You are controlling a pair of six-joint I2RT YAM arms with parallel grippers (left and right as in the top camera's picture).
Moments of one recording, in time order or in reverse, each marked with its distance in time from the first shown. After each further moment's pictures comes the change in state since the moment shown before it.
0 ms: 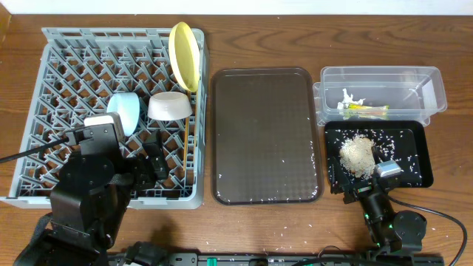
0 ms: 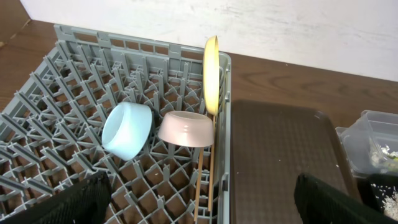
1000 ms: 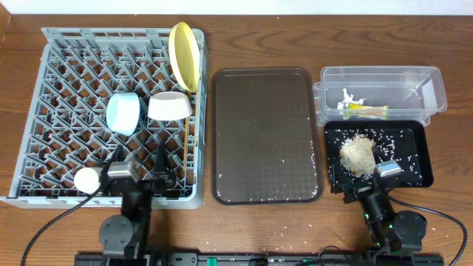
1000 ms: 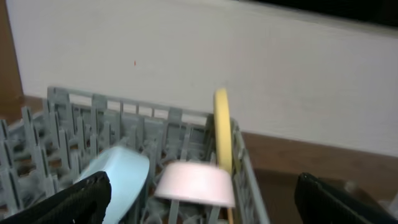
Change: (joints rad) left arm 0.284 -0.727 -1.149 1.001 0.214 0.153; right arm 0.000 0.000 0.000 0.001 0.004 0.000
